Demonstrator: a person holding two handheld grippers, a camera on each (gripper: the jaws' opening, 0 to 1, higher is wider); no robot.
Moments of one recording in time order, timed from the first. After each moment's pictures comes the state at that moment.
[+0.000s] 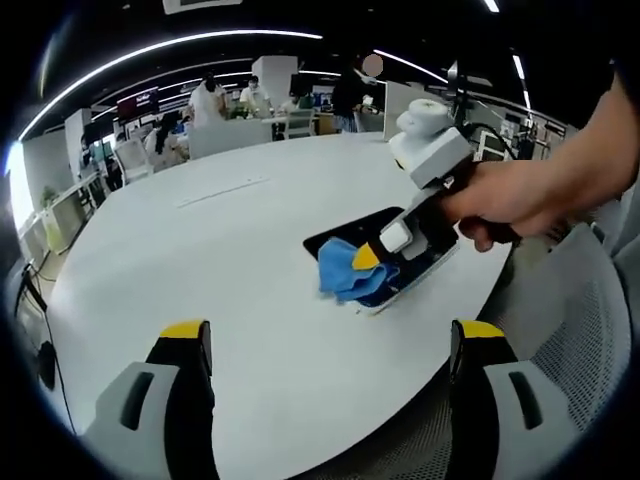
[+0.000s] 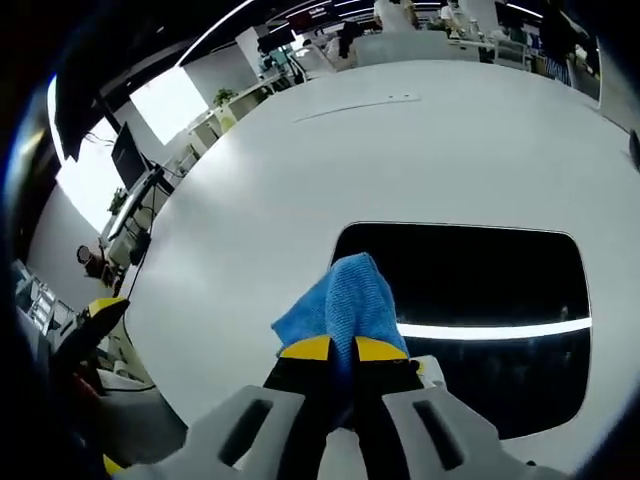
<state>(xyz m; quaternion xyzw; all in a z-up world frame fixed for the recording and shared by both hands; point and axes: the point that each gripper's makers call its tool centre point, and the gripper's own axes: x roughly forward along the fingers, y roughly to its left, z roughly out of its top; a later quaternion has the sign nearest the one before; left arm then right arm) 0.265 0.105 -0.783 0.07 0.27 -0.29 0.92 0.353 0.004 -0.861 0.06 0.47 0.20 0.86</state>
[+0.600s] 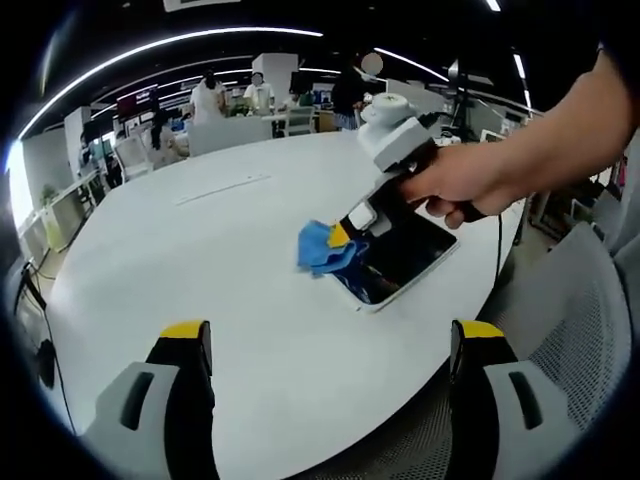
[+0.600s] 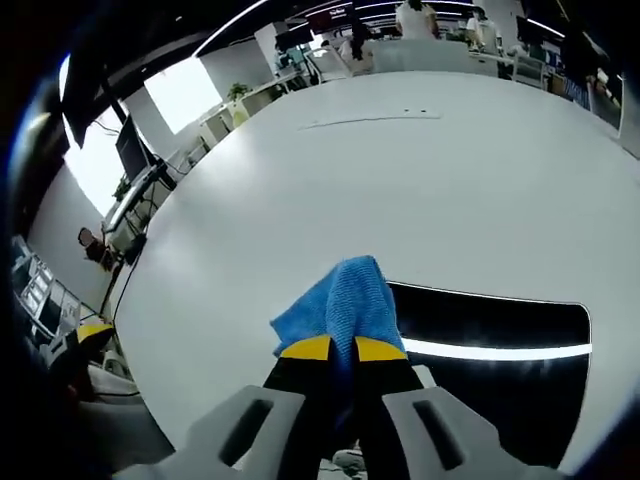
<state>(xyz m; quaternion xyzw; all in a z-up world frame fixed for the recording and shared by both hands) 0.266 0.106 -0.786 0.07 0.27 -0.29 0.92 0.404 0.007 -0.862 0.04 0.45 0.23 0.86</state>
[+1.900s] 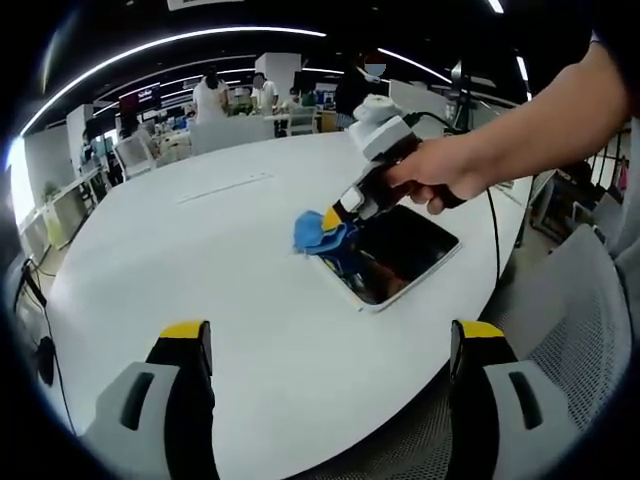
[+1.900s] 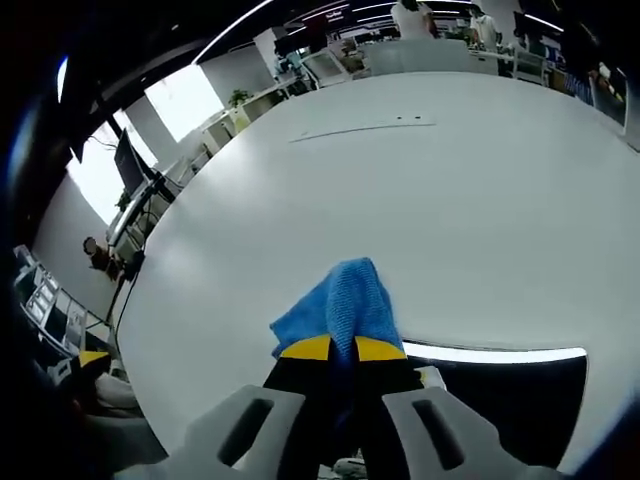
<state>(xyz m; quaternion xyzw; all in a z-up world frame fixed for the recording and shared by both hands) 0.269 0.108 -0.788 0.07 0.27 -0.29 0.92 0.437 -0.006 -0.863 0.06 0.45 0.23 0.86</state>
